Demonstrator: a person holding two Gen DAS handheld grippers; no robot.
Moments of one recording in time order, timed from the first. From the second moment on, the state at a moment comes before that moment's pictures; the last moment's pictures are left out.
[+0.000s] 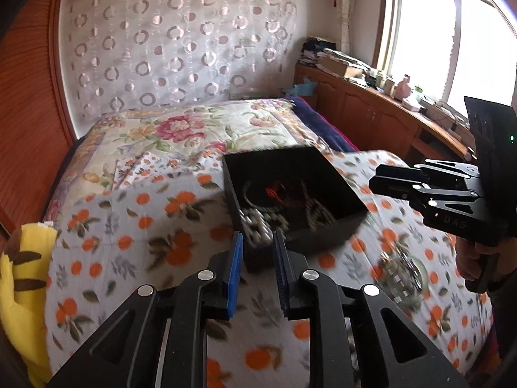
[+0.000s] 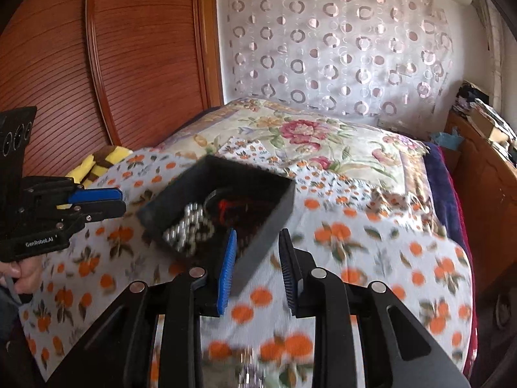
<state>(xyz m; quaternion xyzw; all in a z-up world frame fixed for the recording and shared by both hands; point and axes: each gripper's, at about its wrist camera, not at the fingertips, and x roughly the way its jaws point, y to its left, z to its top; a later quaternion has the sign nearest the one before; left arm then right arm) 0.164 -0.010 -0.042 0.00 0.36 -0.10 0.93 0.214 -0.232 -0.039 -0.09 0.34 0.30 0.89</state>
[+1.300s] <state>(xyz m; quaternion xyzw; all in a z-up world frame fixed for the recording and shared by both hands) 0.085 -0.039 -0.102 0.01 0.42 -0.11 0.90 0.157 -0.268 -0.099 -0.03 0.43 0.26 0.87</state>
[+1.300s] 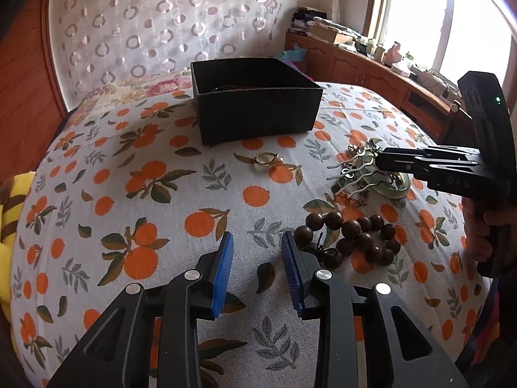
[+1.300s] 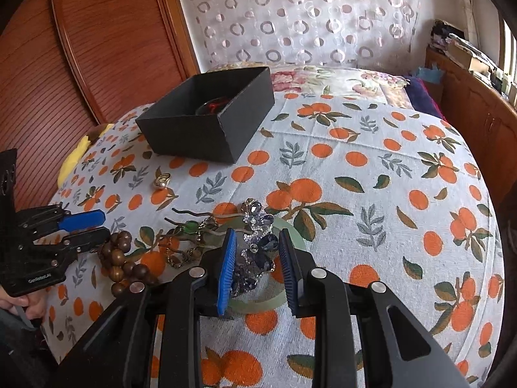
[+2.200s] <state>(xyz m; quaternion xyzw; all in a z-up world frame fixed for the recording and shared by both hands) 0.086 -0.062 -0.095 0.04 0.42 -0.12 0.90 0.153 -0.263 -0.099 -0.06 0.41 0.24 0.88</state>
